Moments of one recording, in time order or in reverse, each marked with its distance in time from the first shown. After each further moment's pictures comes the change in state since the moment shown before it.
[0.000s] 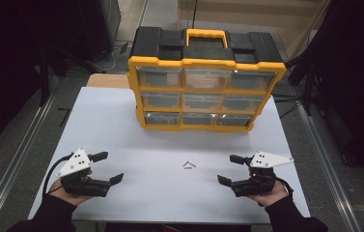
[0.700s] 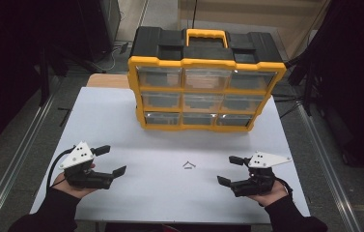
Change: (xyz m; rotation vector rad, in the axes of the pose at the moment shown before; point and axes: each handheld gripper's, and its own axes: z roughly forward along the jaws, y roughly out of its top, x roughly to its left) left arm 0.006 0.016 0.010 -0.020 0.016 -0.013; right arm -0.001 -0.002 0.003 0.037 -0.007 -0.014
